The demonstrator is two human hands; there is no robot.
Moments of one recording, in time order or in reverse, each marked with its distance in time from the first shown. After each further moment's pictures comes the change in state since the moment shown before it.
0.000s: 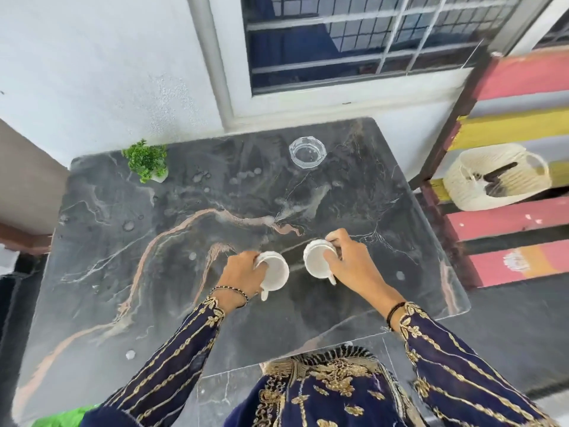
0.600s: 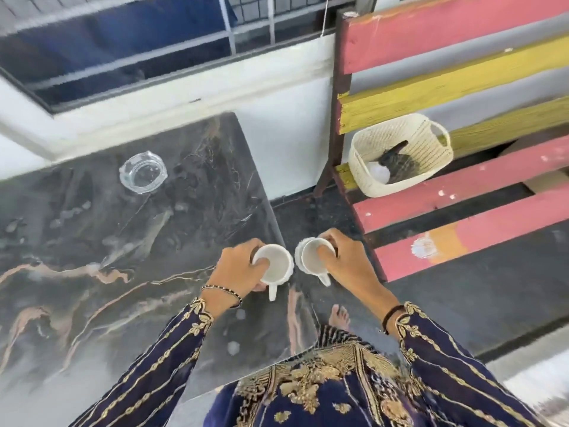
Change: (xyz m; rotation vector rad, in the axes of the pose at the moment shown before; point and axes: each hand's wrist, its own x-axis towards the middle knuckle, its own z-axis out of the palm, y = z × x) left_hand 0.068 0.314 0.186 -0.199 -0.171 0.053; right_hand 0.043 0.268 -0.226 0.208 0.110 0.089
